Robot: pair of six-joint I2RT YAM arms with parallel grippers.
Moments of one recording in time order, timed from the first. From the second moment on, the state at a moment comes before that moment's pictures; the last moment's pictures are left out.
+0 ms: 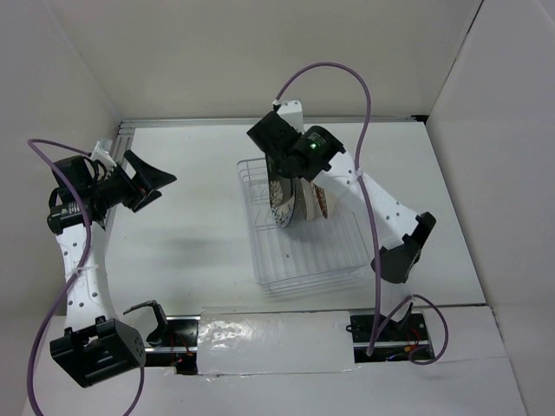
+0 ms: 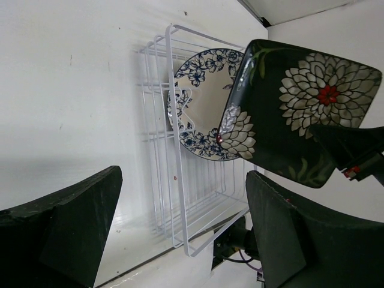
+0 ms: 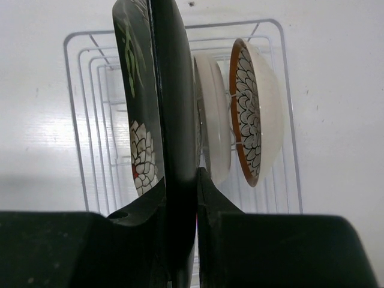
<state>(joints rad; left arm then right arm) 0.41 1.05 1.11 -0.70 0.84 -0.53 0.88 1.84 2.20 -1.27 0.69 0.56</state>
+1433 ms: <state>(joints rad) 0.41 1.05 1.09 -0.69 0.83 -0.53 0.88 2.02 2.23 -1.29 0.58 0.55</state>
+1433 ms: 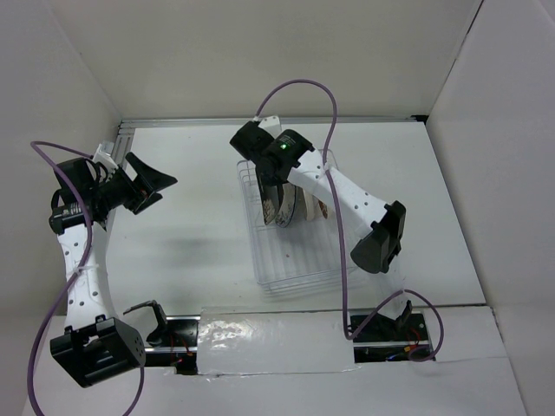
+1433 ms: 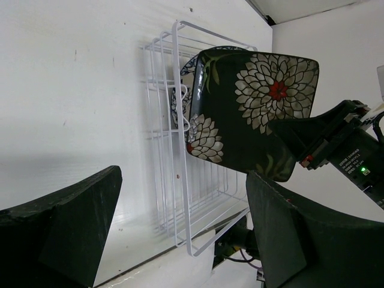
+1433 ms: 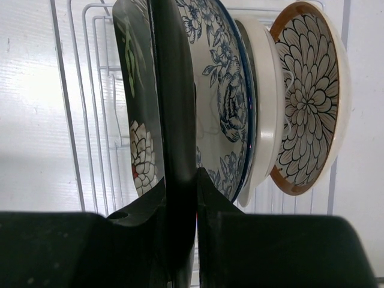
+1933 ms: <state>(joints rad) 0.41 1.05 1.09 -0.70 0.82 -0.53 0.88 2.08 2.22 -1.27 0.54 0.58</state>
